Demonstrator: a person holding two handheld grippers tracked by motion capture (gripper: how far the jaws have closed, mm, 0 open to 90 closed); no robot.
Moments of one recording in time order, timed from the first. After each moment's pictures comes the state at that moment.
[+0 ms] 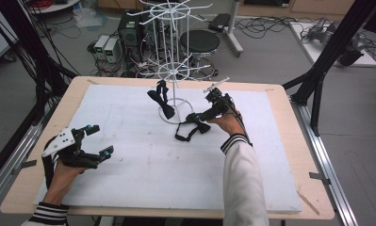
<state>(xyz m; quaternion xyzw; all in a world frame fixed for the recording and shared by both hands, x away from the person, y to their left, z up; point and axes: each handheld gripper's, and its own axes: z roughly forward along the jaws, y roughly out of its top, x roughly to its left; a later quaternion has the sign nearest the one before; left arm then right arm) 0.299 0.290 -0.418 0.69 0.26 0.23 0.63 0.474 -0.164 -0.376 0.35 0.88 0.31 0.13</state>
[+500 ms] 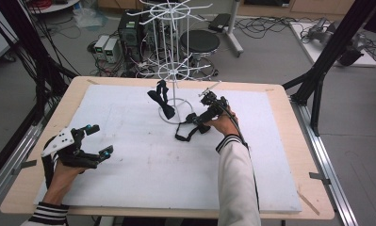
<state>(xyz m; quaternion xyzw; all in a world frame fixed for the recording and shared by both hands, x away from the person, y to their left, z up) 0.299 0.291 -0.417 0.69 0.26 0.22 0.64 0.484 -0.152 -0.399 0.35 0.89 0.27 0.12</state>
